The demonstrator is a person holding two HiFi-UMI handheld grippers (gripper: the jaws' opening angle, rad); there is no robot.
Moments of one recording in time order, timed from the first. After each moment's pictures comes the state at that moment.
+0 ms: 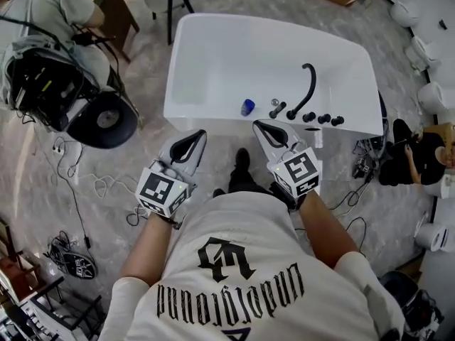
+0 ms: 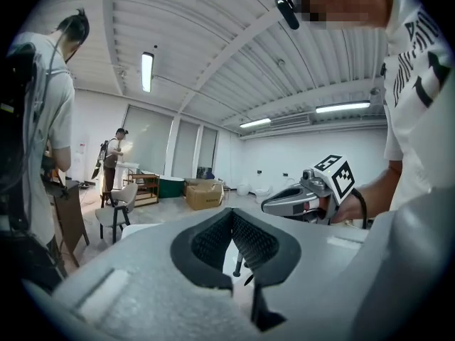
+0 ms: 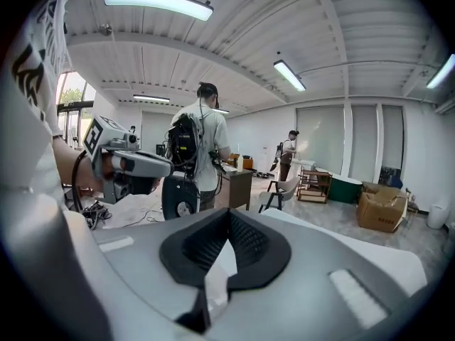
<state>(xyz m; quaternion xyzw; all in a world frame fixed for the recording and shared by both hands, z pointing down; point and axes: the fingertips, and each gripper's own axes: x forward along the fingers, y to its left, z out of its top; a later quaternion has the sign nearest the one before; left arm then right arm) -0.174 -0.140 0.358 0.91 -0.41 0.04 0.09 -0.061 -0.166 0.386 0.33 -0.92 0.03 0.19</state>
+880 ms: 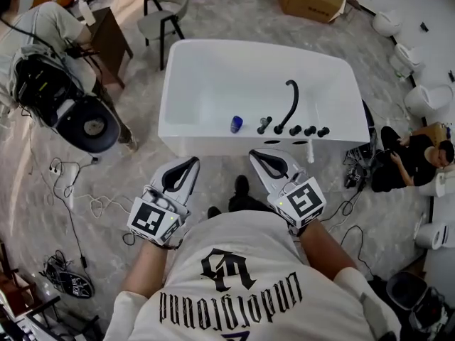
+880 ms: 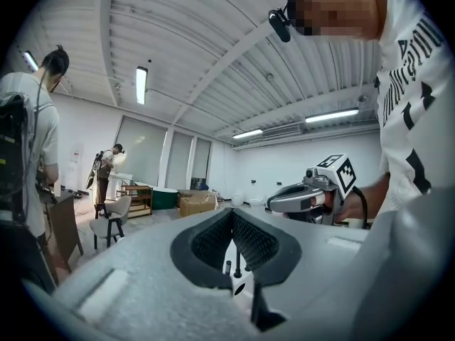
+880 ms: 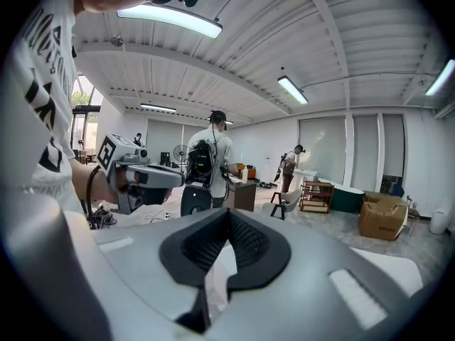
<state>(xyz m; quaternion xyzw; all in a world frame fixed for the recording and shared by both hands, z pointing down) -0.162 -0.074 0.285 0.92 -0.40 0.00 0.07 -0.048 -0.083 0.298 0.32 -0.93 0.00 0.15</state>
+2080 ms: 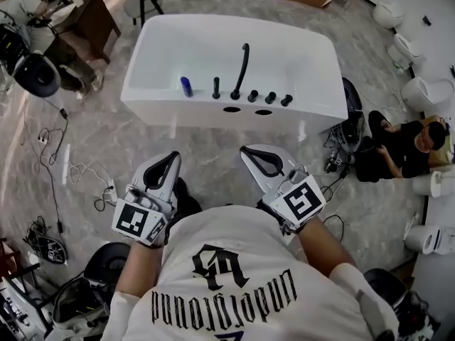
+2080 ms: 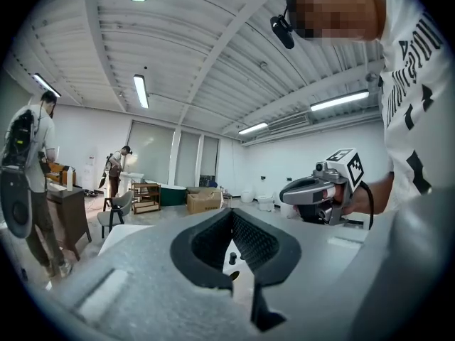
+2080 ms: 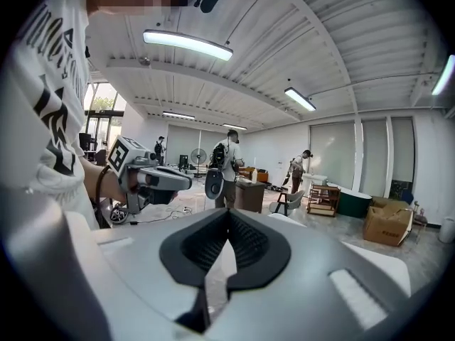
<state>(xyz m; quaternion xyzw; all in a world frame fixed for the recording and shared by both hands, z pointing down) 0.098 0.091 0.289 0.88 -0.46 0.02 0.07 0.221 0.085 0.282 0.26 -0.96 -0.01 0.13</state>
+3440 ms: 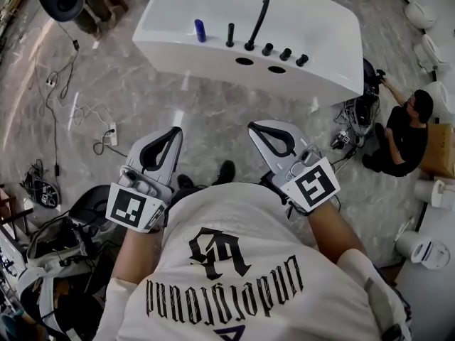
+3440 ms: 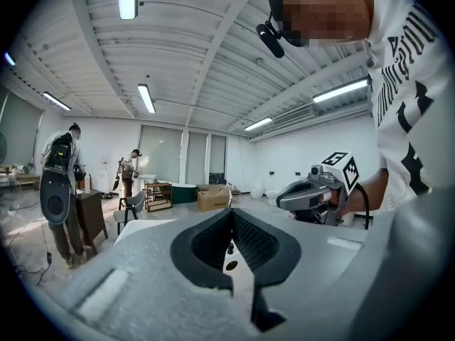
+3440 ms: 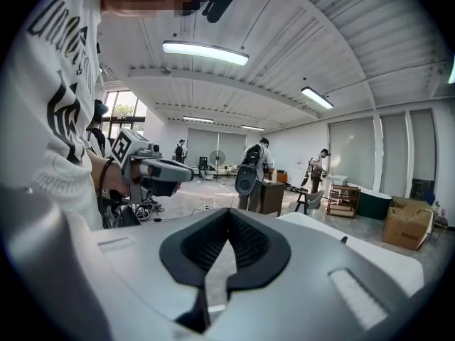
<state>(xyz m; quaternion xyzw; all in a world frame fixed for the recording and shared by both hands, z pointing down) 0.147 0.204 0.287 0.86 -0.51 0.04 0.06 0.261 0.183 0.297 0.18 -0.98 -0.01 0.12</state>
